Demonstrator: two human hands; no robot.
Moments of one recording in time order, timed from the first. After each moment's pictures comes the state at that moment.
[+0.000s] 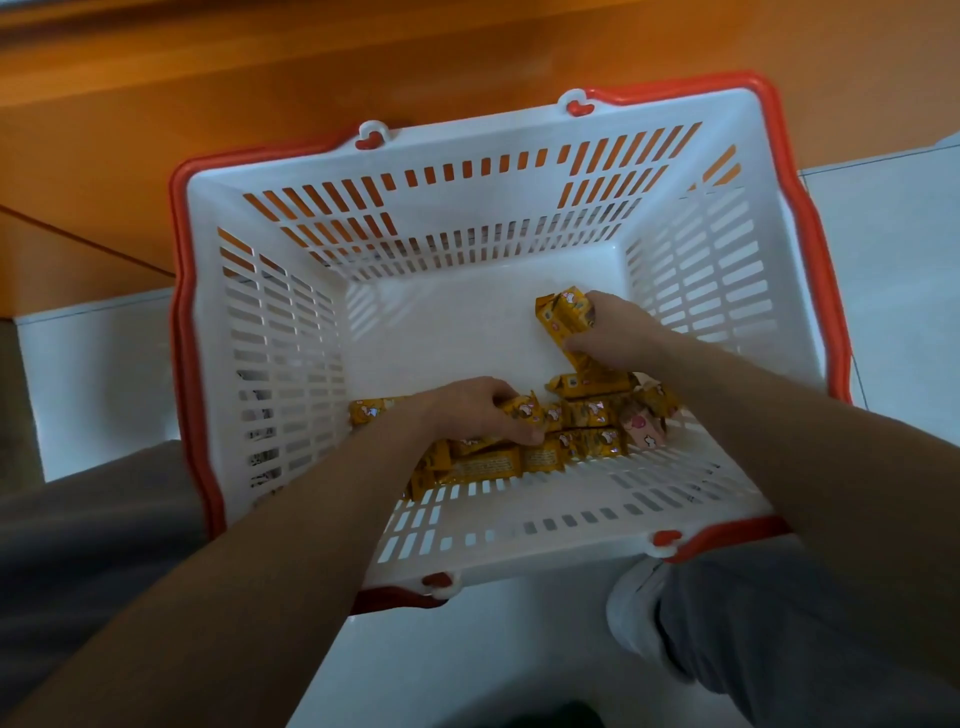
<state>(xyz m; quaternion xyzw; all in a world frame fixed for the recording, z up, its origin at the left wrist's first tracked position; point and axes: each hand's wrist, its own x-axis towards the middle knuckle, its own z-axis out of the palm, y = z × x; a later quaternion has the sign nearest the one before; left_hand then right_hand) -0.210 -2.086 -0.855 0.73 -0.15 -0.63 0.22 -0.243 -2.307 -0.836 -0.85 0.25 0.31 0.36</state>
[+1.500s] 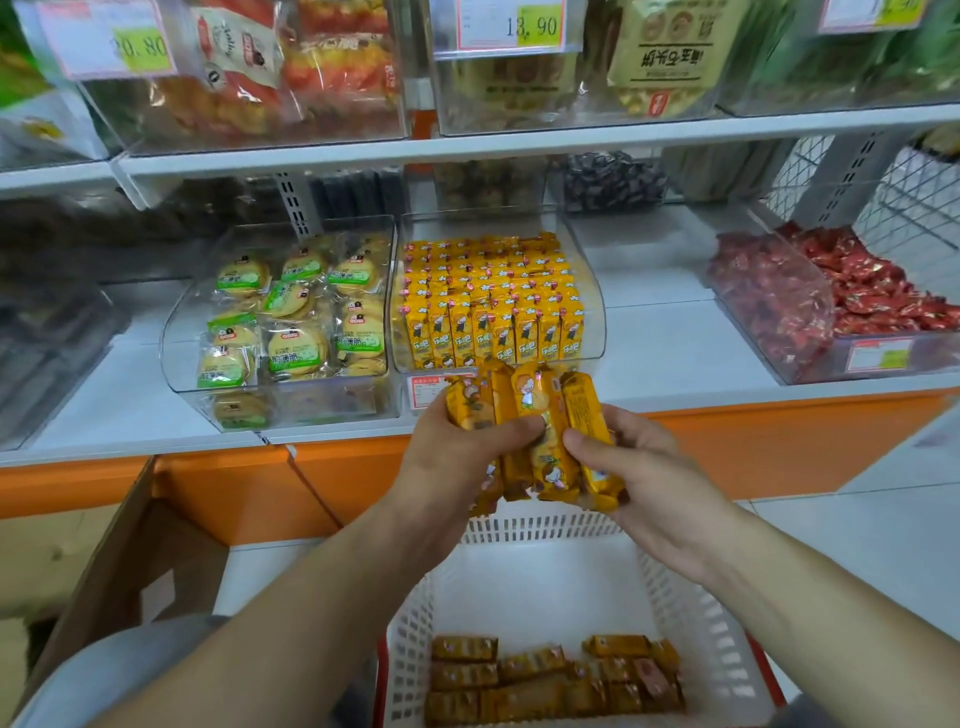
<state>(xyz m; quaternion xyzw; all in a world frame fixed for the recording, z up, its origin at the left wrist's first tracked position) -0.190 -2.046 -0.443 0.61 0.02 -0.24 0.75 -0.252 -2.212 -0.453 -0.56 0.16 0.03 0.81</state>
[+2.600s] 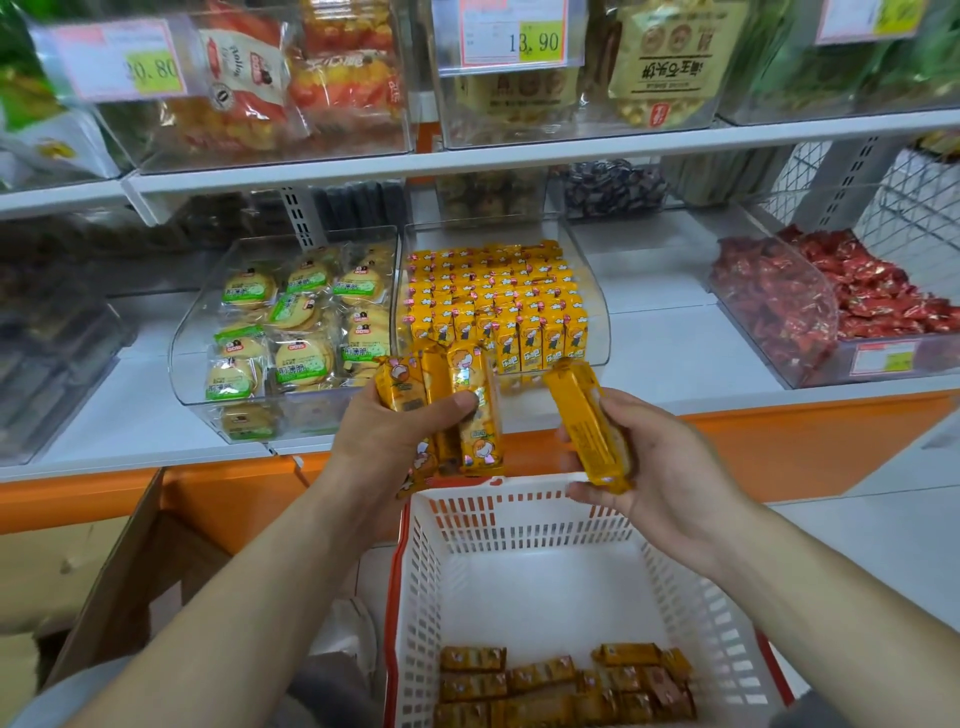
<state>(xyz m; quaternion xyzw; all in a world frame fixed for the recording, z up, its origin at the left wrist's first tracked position) -0.168 -2.000 -0.423 0.62 0.02 -0.18 0.76 -0.247 -2.211 -0.431 -0.51 0.17 0.05 0.84</state>
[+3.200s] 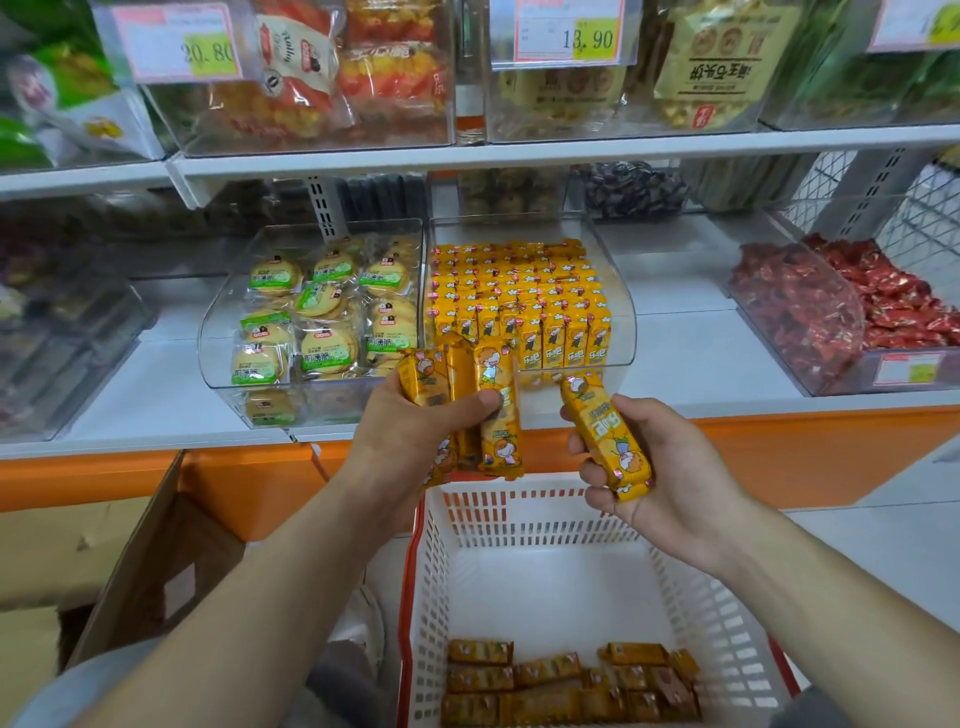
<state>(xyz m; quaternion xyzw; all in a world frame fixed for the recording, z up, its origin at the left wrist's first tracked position) -0.169 -1.989 -0.423 0.63 0.01 -0.18 0.76 -0.237 -2.196 -0.438 -0.47 0.17 0.12 0.86</state>
